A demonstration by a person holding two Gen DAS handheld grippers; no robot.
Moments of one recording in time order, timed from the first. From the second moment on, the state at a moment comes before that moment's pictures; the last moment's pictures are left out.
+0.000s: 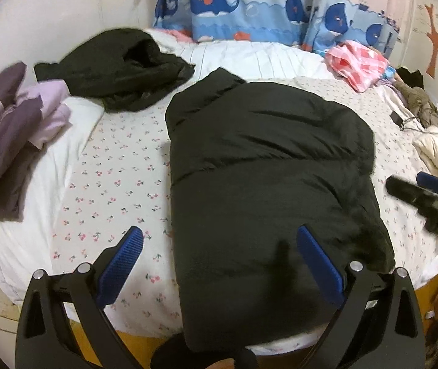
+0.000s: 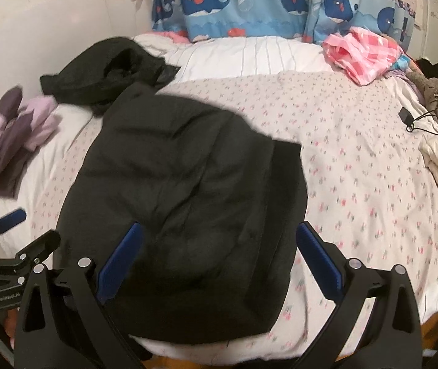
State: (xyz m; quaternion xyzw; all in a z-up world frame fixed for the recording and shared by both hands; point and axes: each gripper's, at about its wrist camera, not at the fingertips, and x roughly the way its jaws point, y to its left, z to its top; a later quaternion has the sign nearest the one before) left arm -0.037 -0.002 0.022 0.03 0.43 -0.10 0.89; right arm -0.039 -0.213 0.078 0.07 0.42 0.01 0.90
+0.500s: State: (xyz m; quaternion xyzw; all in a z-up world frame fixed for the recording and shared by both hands) left arm 0.099 0.024 -0.072 -0.19 0.57 -0.25 0.76; right arm 0.029 -0.297 -0.030 0.23 0.52 0.01 0.82
